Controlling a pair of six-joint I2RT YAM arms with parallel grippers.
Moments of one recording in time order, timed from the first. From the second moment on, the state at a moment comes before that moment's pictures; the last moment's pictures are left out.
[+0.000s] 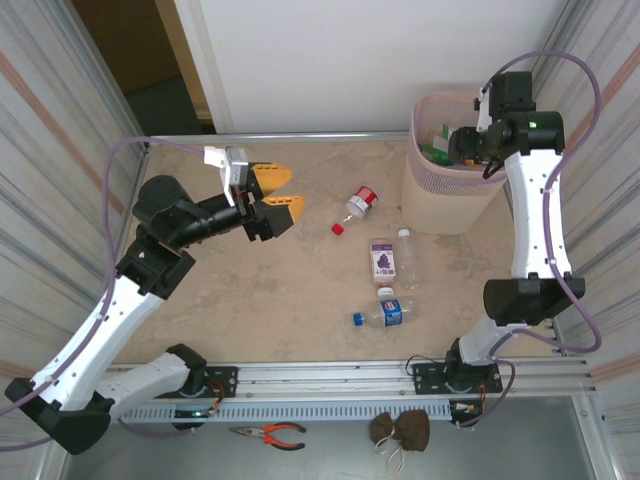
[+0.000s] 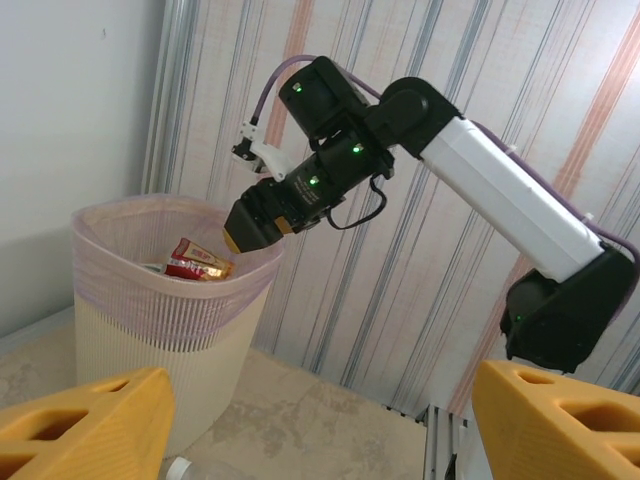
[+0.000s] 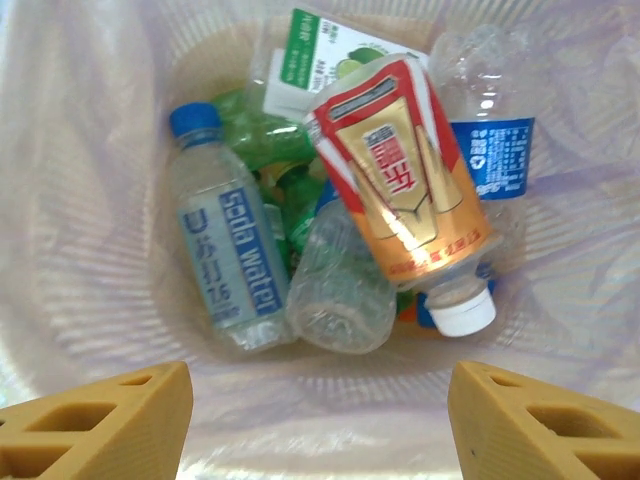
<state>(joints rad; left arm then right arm) -0.58 0.98 1.16 -0.03 0.63 -0.34 0.02 1.65 2.10 -1.35 0.08 0.08</state>
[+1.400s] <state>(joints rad) -0.52 1.01 1.14 -0.05 0.61 -0.37 1.13 1.36 1.19 -1.22 0.11 -0.32</state>
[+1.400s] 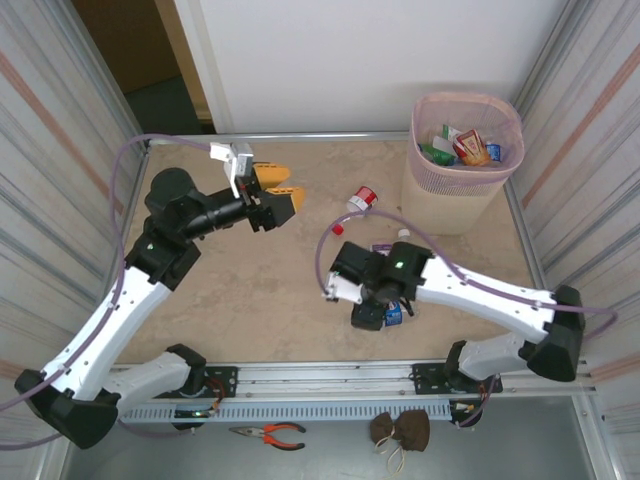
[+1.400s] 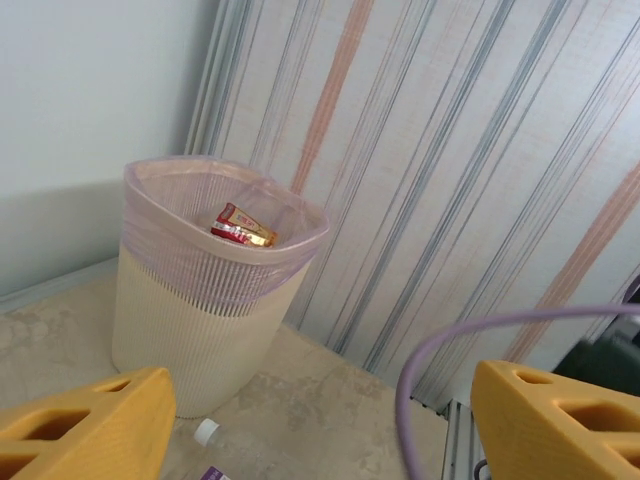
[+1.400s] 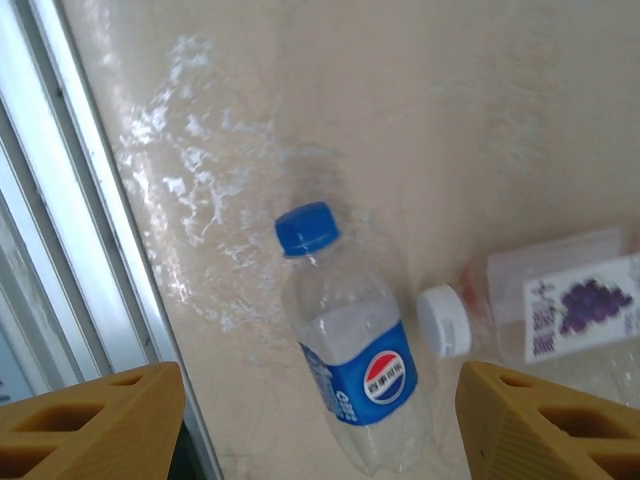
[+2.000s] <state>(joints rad) -0.51 0.93 1.14 -0.12 0.58 -0.37 1.18 1.78 1.23 -1.20 0.19 -0.44</state>
